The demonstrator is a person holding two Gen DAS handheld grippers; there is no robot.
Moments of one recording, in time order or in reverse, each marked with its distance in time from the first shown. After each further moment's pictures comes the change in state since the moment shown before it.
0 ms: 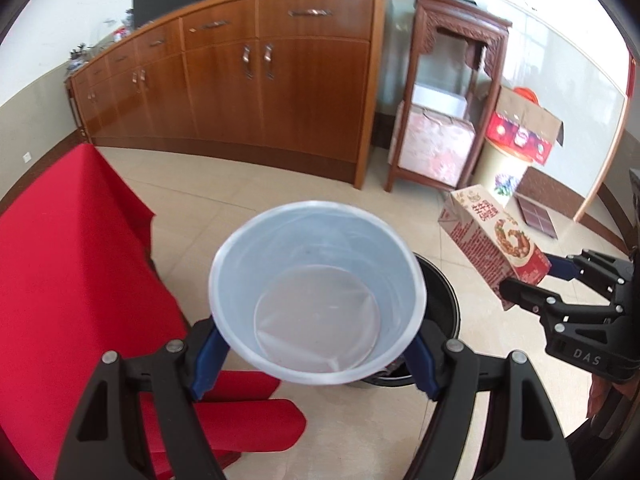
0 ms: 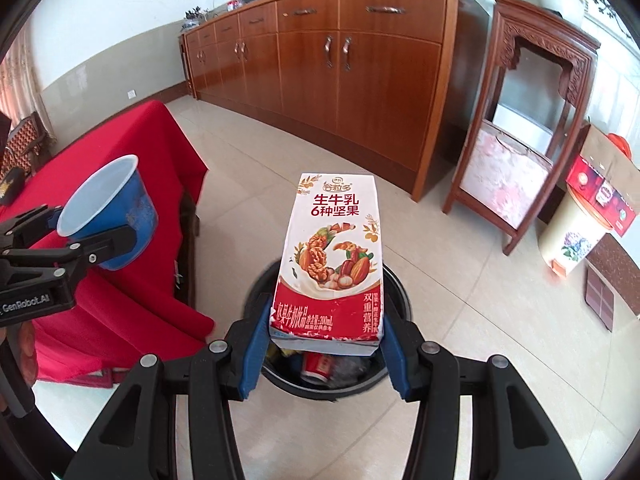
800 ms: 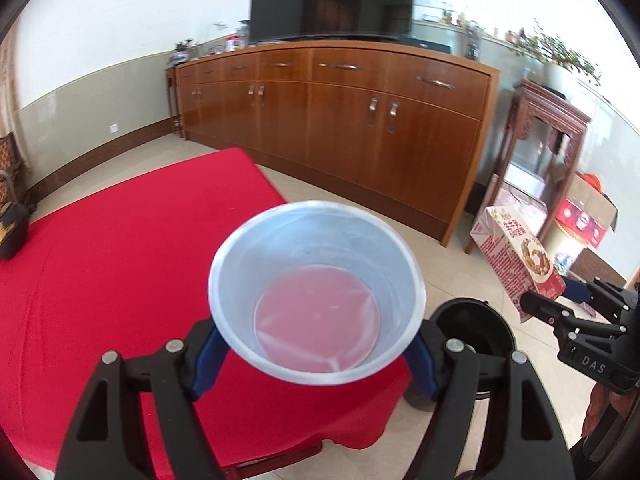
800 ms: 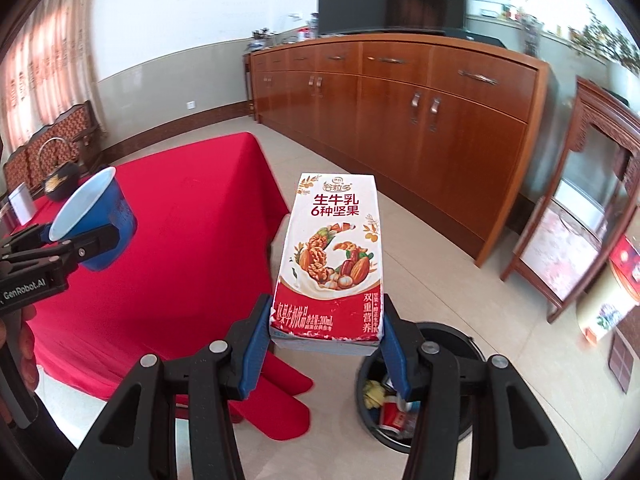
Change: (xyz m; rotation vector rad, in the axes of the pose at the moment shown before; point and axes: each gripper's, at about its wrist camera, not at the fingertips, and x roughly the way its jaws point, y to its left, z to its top) left arm -0.110 0.134 -0.019 -0.222 -0.150 0.220; right arm -0.035 0.153 0.070 -0.125 -0.132 0.131
